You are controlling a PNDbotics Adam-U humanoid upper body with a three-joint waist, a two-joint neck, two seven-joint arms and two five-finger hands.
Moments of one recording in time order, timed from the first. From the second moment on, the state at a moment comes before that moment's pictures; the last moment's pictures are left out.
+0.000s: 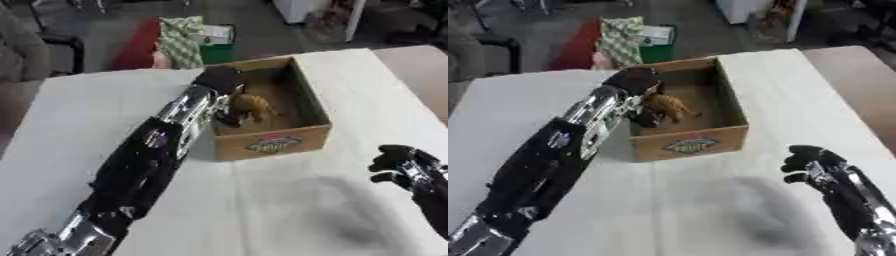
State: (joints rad) left arm -1.04 0.08 -0.30 -0.99 -1.28 0.09 -0.45; right arm -0.15 -0.31 0.03 -1.74 -0.20 0.03 0.19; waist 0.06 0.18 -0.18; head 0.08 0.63
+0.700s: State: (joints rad) left arm -1.04 0.10 -0.30 -1.06 -1.24 0.09 -0.42; right arm -0.15 -0.31 0.03 -1.74 -0.20 0.03 0.19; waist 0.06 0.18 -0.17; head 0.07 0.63
